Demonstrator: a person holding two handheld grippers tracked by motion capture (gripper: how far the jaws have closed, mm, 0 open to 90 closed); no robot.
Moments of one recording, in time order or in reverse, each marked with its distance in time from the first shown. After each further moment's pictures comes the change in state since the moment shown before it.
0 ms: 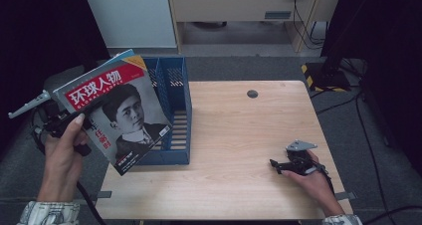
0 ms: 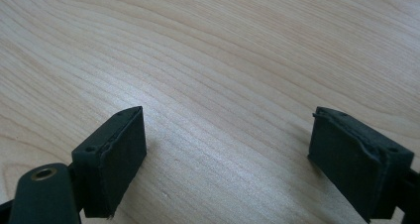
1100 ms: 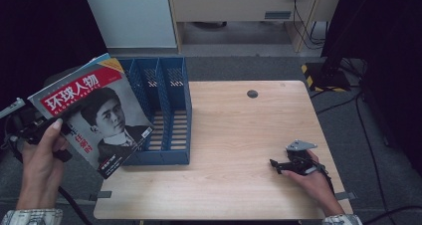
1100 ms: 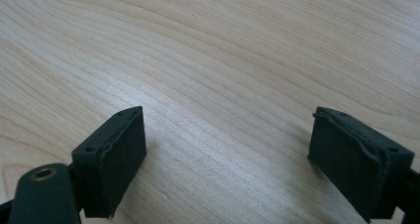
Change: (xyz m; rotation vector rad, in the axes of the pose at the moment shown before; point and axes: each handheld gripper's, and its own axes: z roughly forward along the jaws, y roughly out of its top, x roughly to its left) left arm 0.026 0.003 -0.039 -0.025 0.085 -0.016; right arm 0.000 0.000 0.000 0.001 0.000 0.001
